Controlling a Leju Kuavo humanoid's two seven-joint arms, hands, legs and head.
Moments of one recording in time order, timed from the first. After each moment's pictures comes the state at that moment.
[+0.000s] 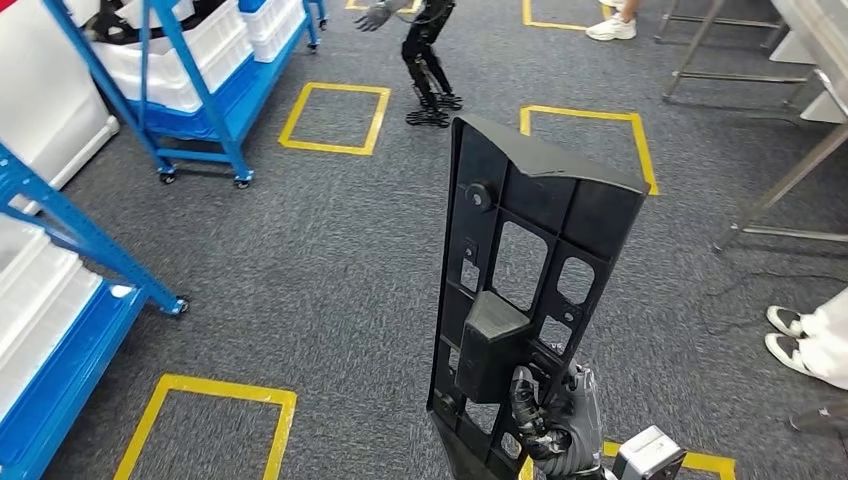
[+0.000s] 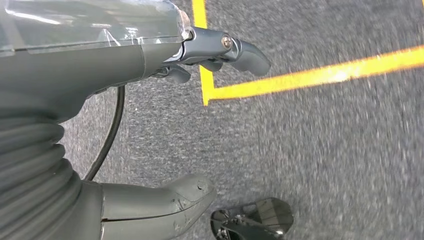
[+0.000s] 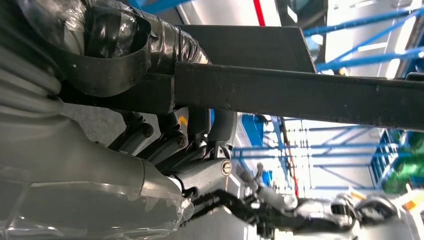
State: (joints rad) left arm 0.01 -0.25 1.16 -0.60 -1.40 0.03 -0.41; right arm 0.33 -0.01 0.36 -2.05 -0.09 -0.20 -0.40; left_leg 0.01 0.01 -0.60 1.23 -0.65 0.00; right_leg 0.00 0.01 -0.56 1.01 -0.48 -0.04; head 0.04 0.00
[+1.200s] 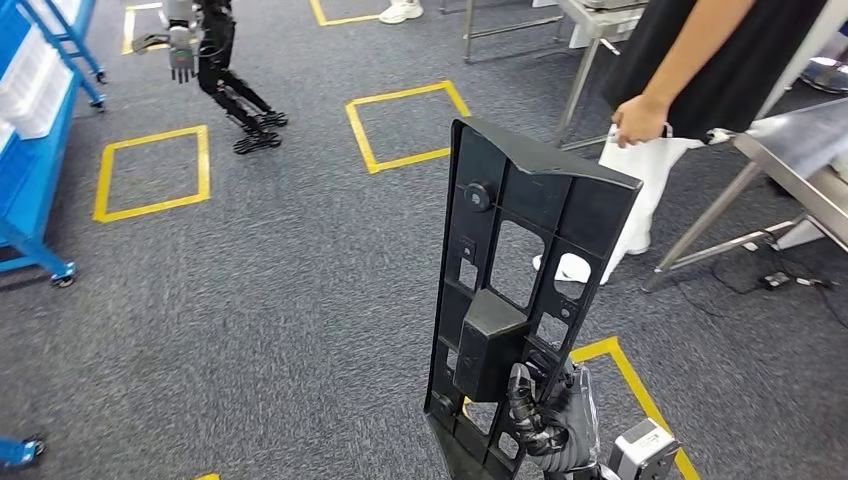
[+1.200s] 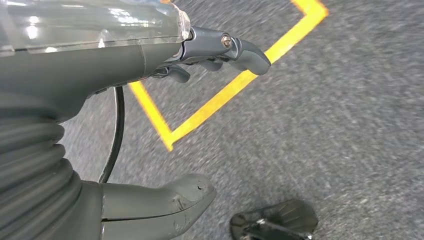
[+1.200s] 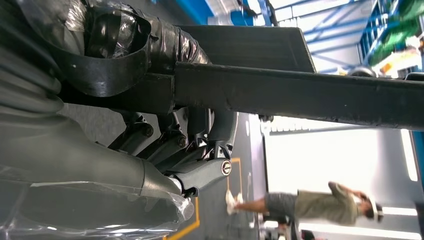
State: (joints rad) left arm 0.02 -0.22 1.15 -0.60 -1.47 0.00 -0.42; right arm 0.31 -0.01 0.37 -2.03 -0.12 -0.20 -0.40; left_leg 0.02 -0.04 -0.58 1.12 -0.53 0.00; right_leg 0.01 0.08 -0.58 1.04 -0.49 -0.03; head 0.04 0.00
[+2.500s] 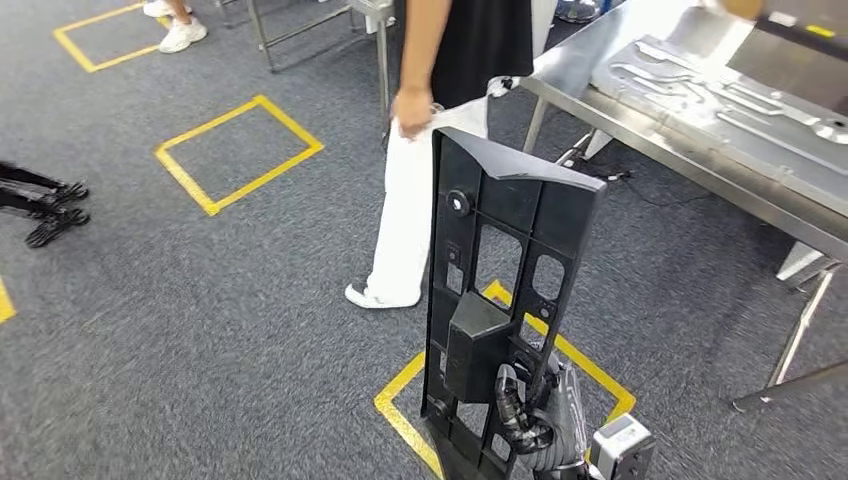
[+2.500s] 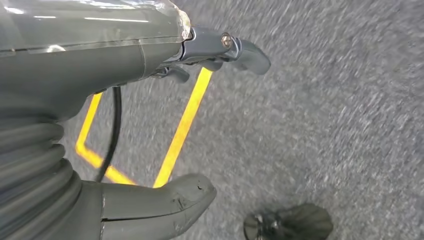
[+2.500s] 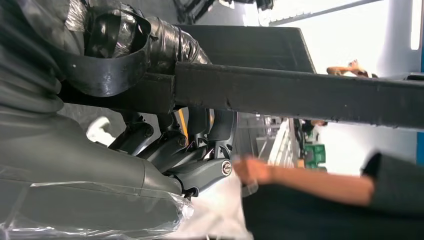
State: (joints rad) left arm 0.01 -0.18 1.17 -0.53 -1.49 -0.01 -0.43; right arm 0.28 -0.02 0.40 -1.98 -0.10 -0.24 -0.39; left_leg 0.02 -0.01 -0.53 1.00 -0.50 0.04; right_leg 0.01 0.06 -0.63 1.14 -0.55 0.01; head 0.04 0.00
